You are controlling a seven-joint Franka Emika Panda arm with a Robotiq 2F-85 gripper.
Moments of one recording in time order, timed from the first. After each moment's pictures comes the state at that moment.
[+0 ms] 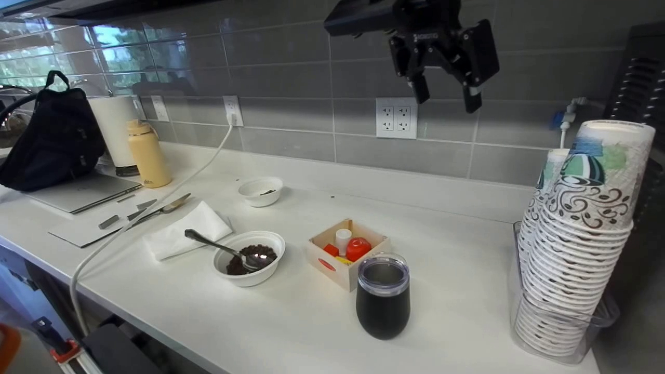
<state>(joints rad) -0.31 -0.37 -0.15 -2.38 -0.12 2.45 0.14</state>
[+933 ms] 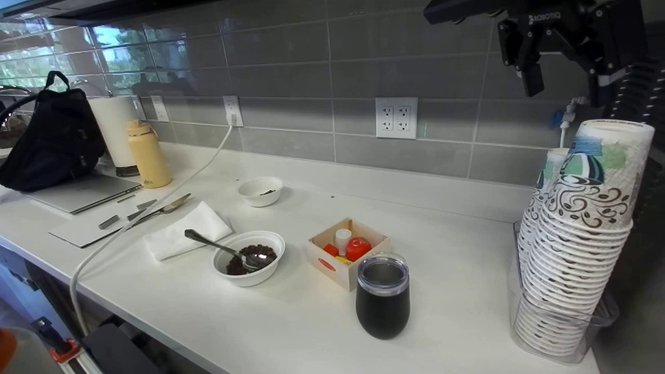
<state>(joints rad) -0.39 -0.14 -0.23 -2.13 -0.22 2.44 0.38</state>
